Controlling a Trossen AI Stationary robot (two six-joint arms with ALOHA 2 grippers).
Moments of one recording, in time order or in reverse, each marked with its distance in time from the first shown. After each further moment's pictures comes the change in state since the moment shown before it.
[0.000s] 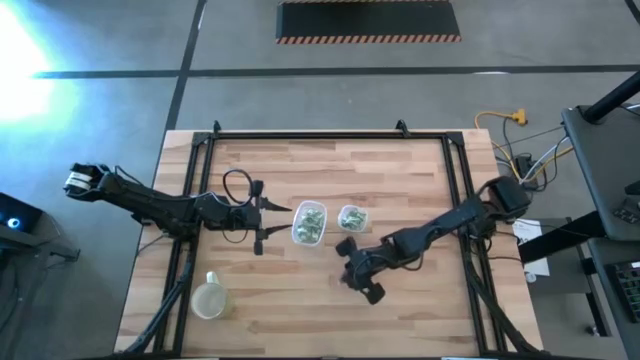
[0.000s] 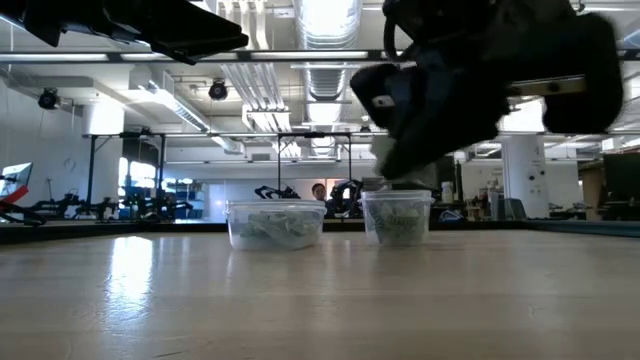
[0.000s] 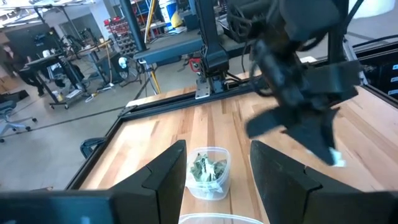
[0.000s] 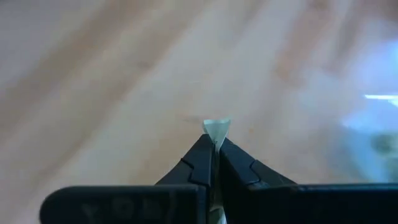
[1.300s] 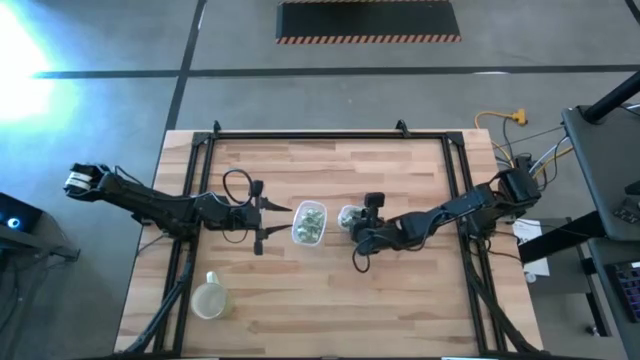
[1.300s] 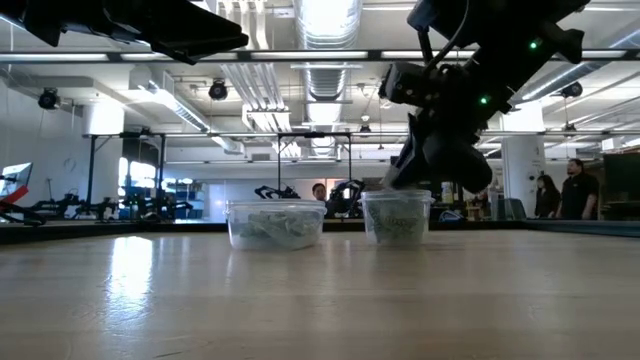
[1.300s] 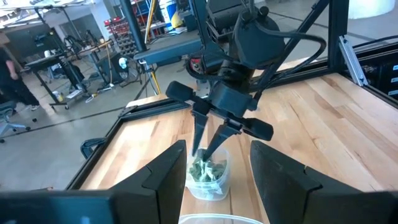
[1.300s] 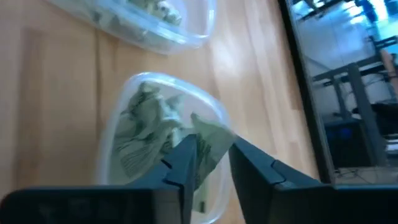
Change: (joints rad) left arm 0.000 0.000 0.000 0.001 0.000 0.000; right arm -0.121 -0.111 -0.122 -0.167 0.744 0.216
